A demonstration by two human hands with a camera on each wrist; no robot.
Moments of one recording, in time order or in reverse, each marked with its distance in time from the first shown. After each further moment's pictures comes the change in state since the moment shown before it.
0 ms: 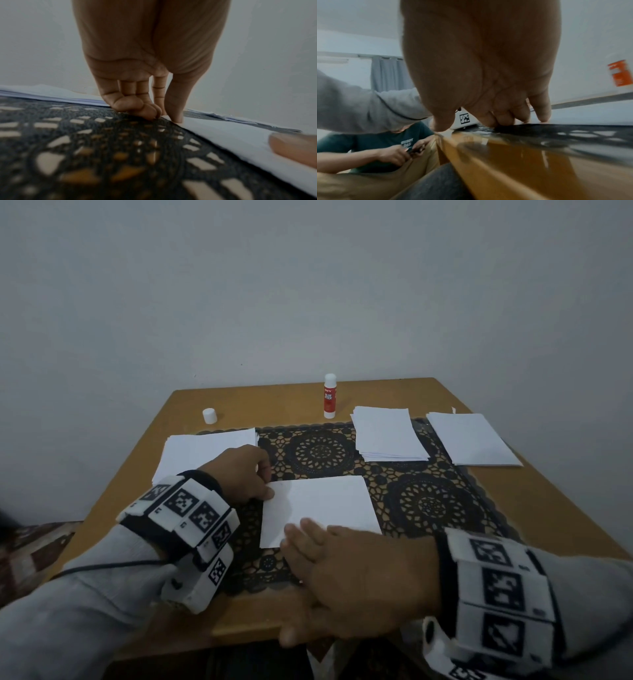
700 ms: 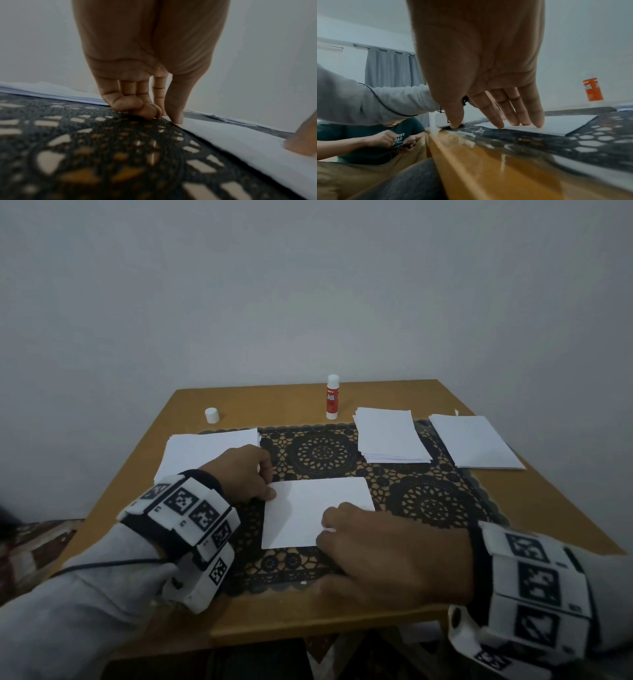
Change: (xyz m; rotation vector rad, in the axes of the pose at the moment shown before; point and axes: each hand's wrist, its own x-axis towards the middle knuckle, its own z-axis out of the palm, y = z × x) left_hand -0.001 -0.001 -0.001 -0.021 -0.015 -0.002; right_hand -0.010 0.025 0.001 -0.051 0.190 0.061
